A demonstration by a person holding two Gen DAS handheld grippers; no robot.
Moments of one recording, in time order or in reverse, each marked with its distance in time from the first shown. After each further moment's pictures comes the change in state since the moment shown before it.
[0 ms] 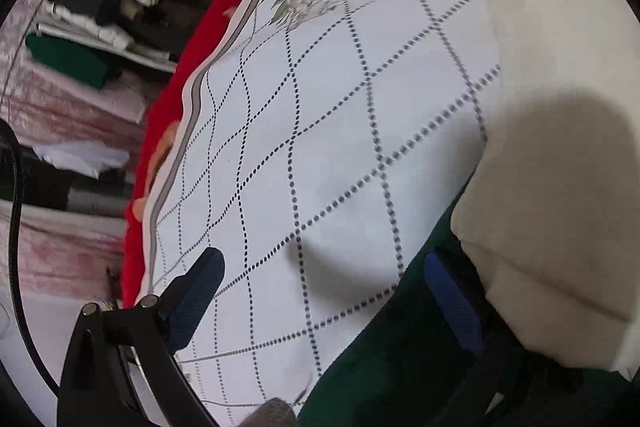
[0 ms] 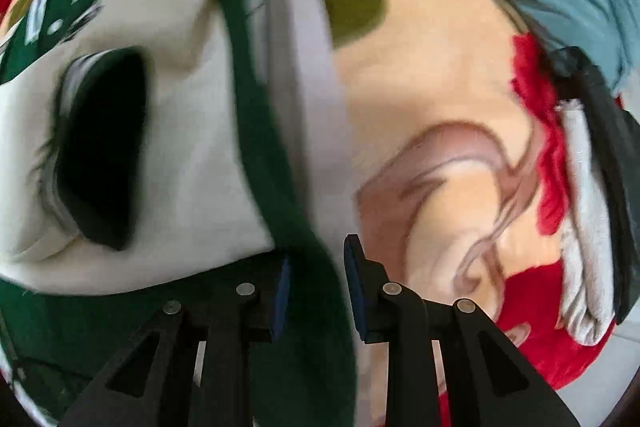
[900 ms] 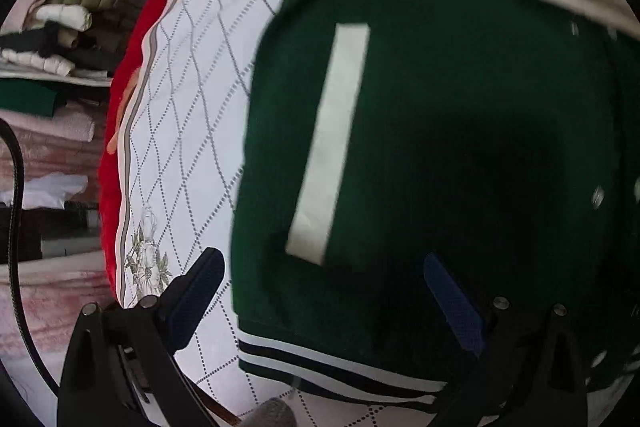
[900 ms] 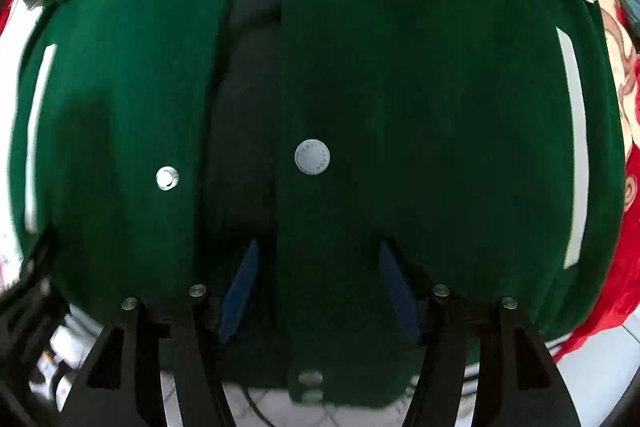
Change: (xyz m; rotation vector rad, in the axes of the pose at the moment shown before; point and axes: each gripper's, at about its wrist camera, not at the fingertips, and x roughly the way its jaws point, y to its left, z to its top) left arm -0.075 -0.005 -0.199 0.318 0.021 -0.175; right arm -0.047 0.203 -0.226 -0.196 0.227 0.151
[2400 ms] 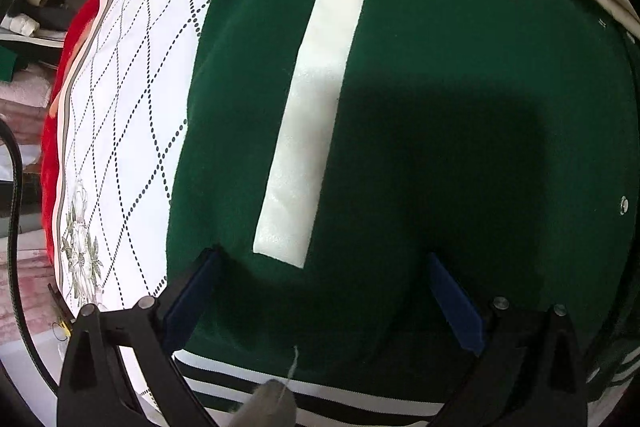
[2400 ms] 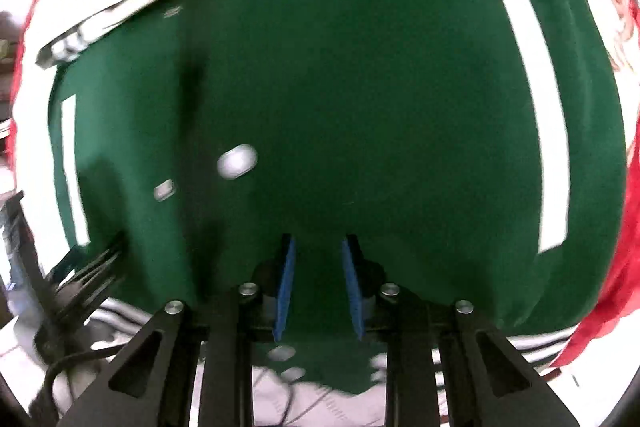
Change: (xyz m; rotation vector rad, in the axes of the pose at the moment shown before) left arm 0.037 0.006 -0.002 -0.086 0.081 -0.194; right arm -0.061 -0.132 -0.085 0.107 0.032 0.212
